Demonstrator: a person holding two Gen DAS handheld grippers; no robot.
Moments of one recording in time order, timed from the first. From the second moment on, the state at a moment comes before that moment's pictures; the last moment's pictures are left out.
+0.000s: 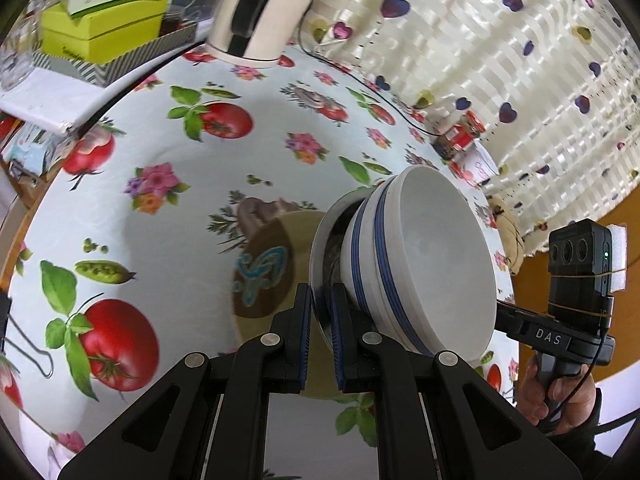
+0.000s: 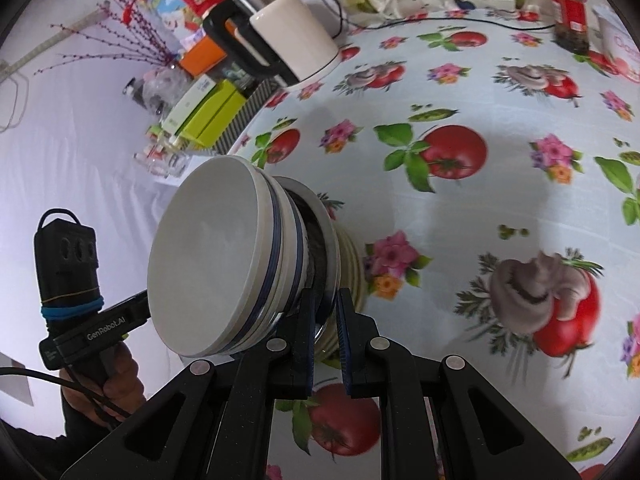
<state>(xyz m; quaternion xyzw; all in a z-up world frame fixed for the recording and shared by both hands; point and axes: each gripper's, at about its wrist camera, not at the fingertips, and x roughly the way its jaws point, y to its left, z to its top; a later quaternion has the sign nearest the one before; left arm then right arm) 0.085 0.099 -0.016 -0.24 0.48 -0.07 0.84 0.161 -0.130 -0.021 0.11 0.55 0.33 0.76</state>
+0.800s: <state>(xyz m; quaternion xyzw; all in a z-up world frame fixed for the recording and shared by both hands) 0.081 0.118 -0.034 -0.26 0.48 -0.05 0.83 0.173 -0.100 -0.032 0.09 0.57 0.34 0.74</state>
